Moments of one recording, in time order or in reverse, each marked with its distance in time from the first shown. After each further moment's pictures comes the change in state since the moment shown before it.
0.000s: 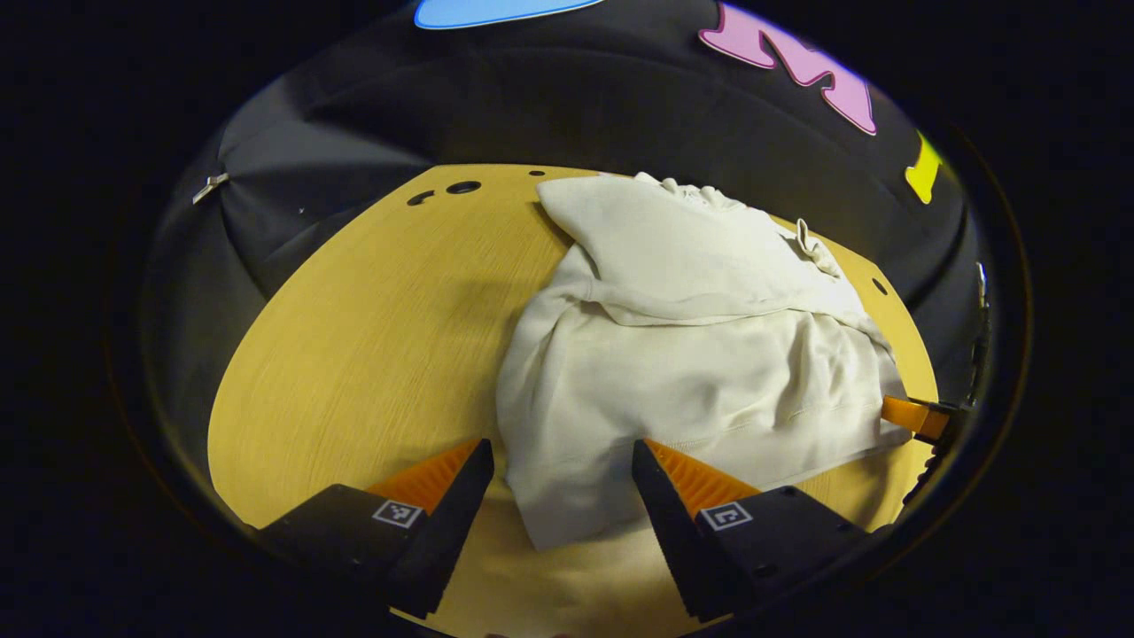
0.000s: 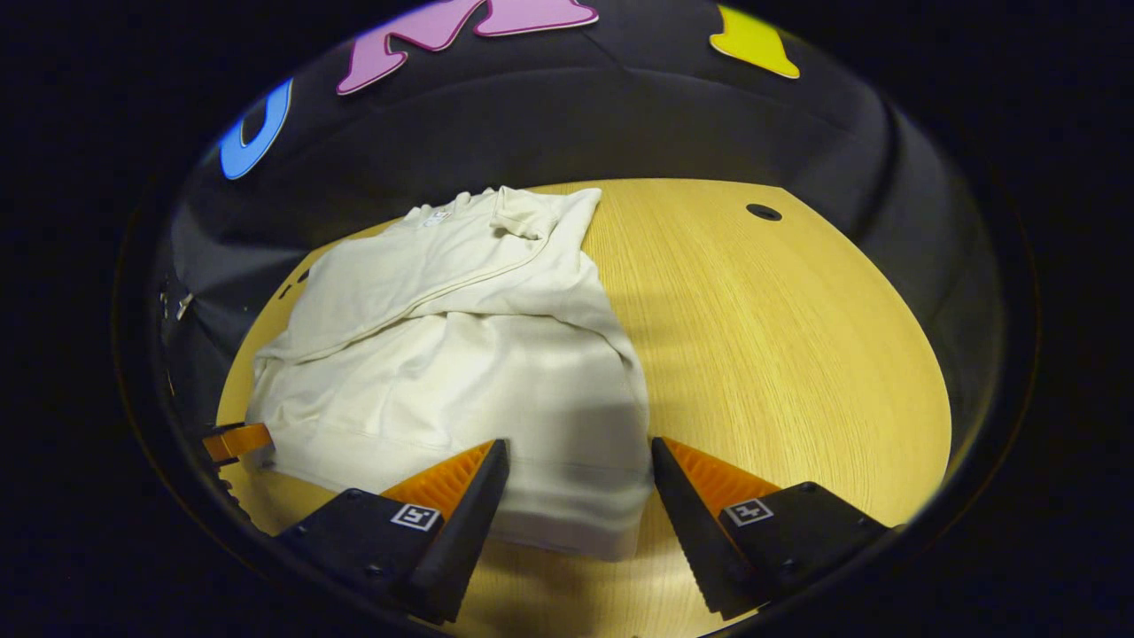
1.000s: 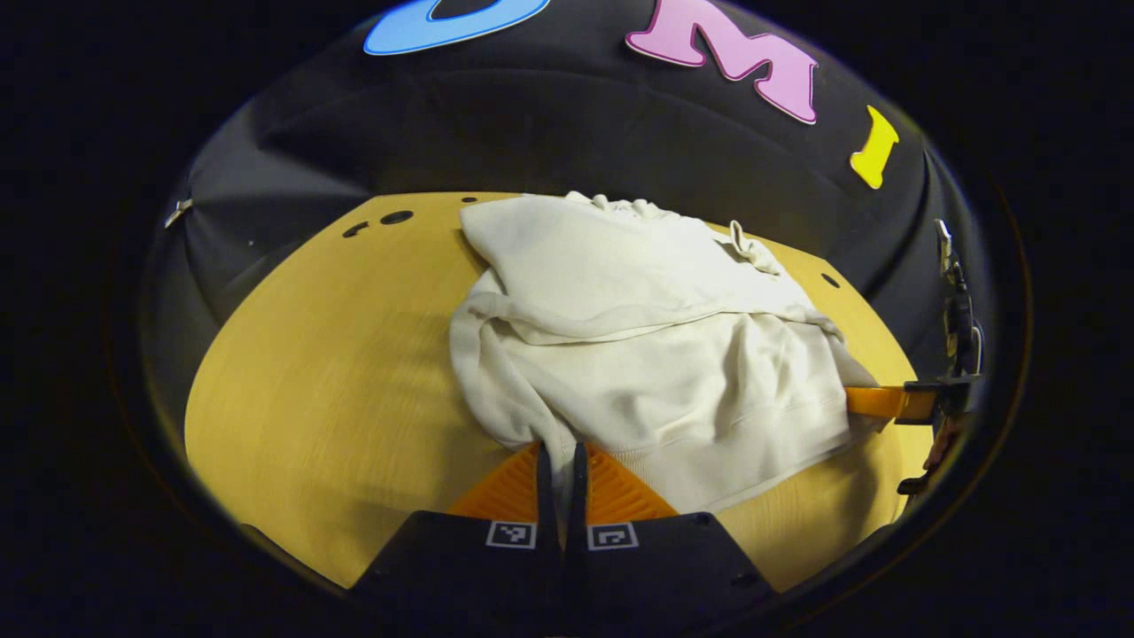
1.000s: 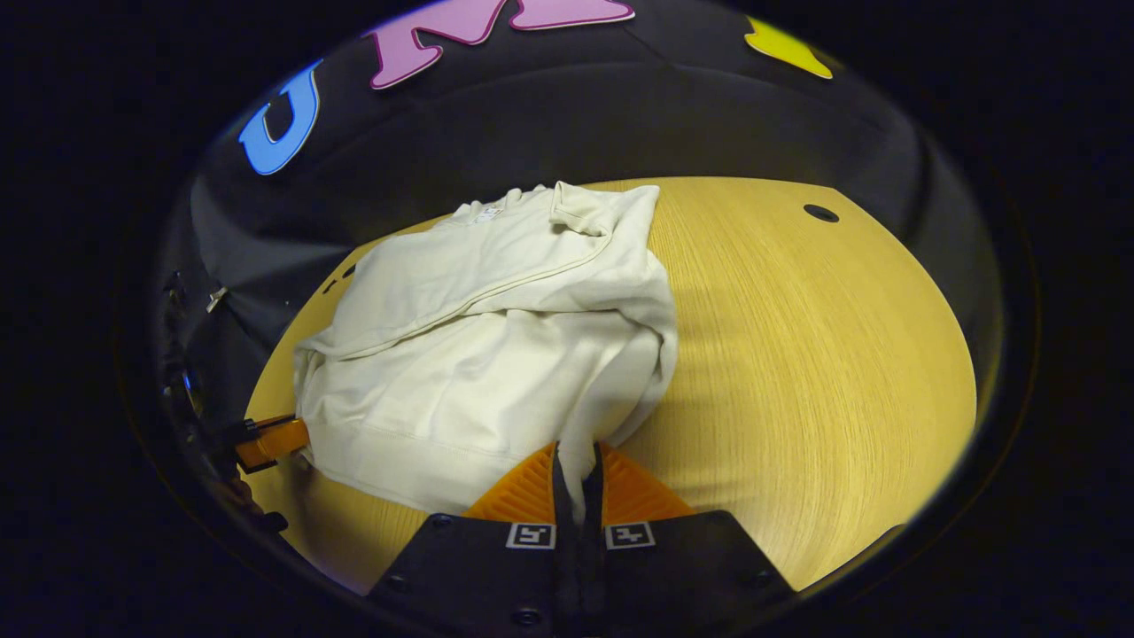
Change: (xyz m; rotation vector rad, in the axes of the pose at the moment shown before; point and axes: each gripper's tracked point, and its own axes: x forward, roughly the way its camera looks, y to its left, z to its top) left arm 0.009 -0.059 0.009 0.051 -0.108 -0.184; right arm 0.006 0.040 0.006 0.043 0.014 0.185
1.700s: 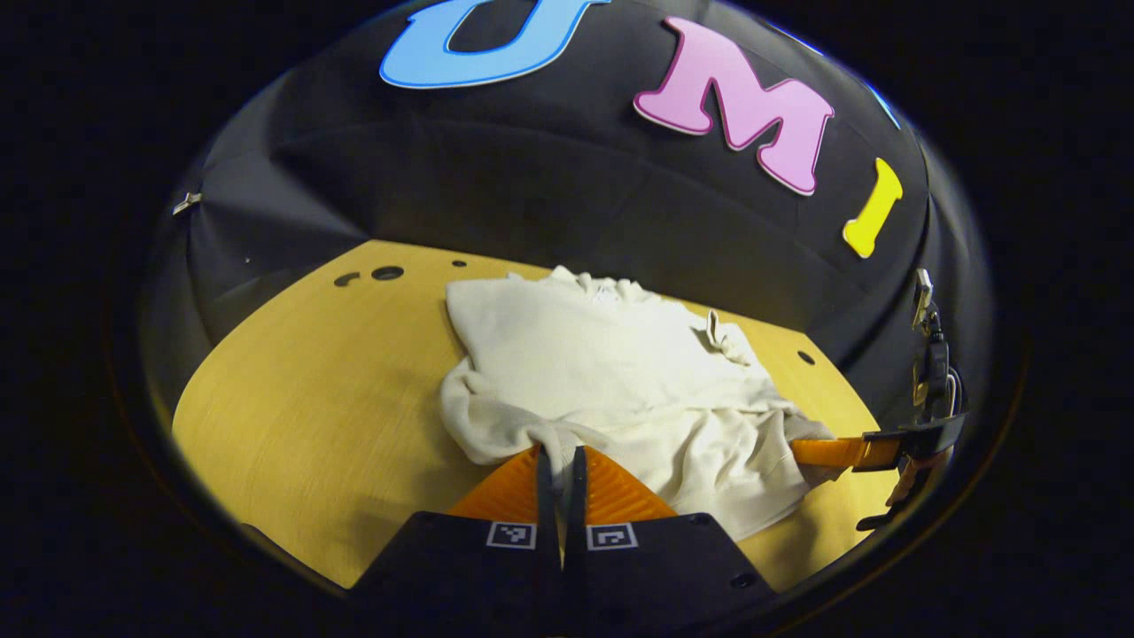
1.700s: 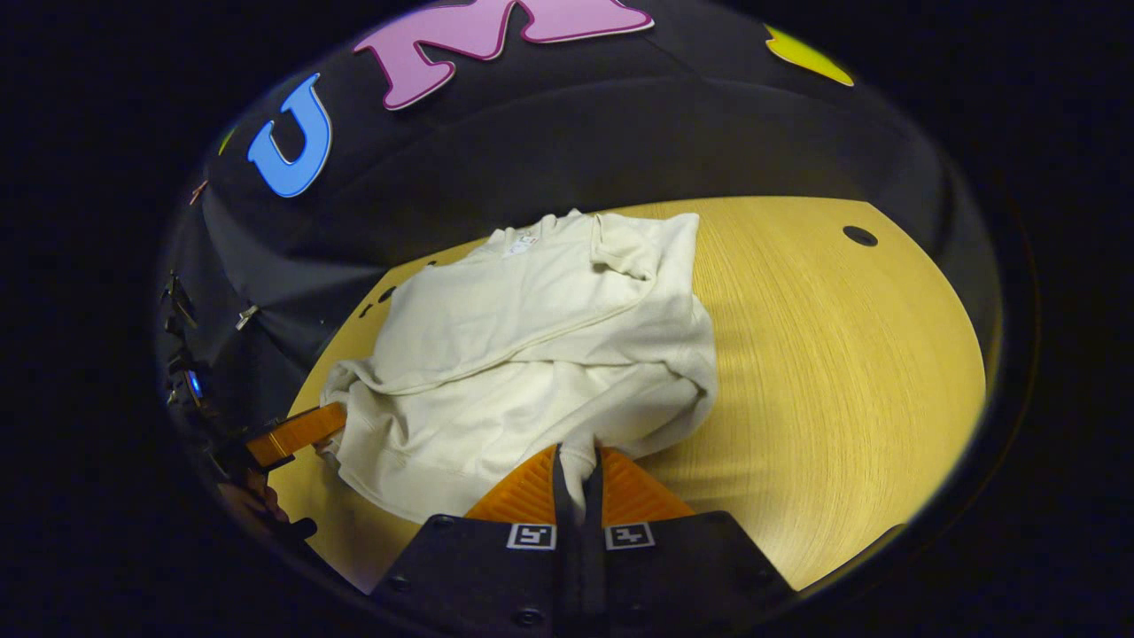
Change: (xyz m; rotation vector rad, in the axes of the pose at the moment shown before) left arm -0.012 -0.021 0.089 -0.090 -0.244 -0.051; right arm 0.003 0.039 0.059 -0.005 -0.071 0.135
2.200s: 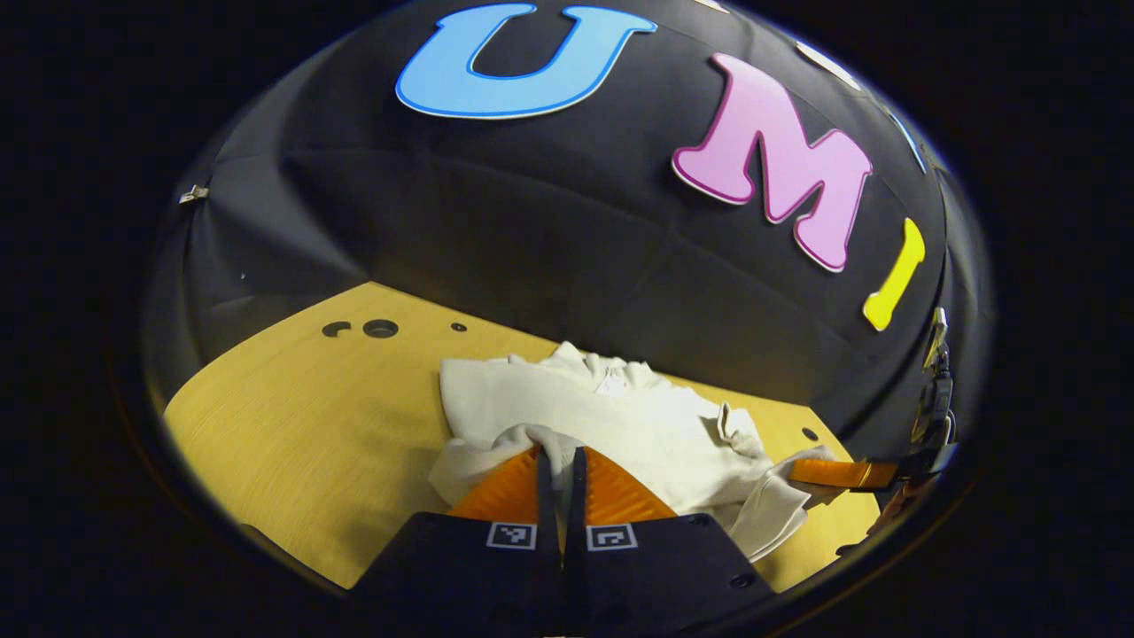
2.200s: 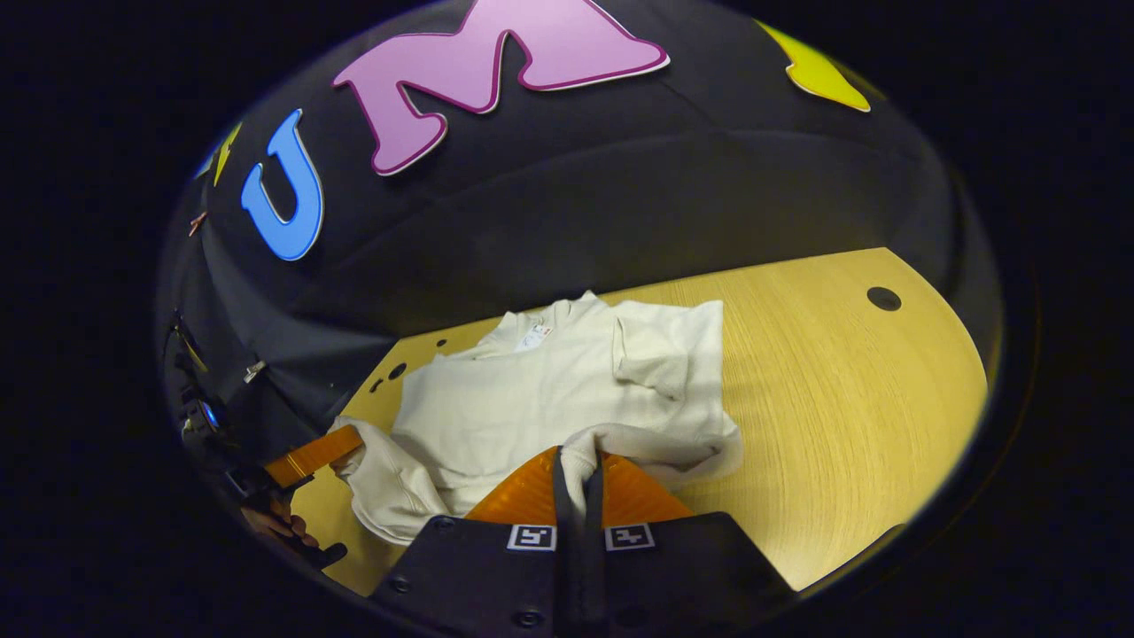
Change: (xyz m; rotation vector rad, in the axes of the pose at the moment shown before) left arm 0.046 0.009 0.079 -0.091 -0.164 -0.016; right arm 0.034 0.006 0.100 0.038 -0.200 0.002
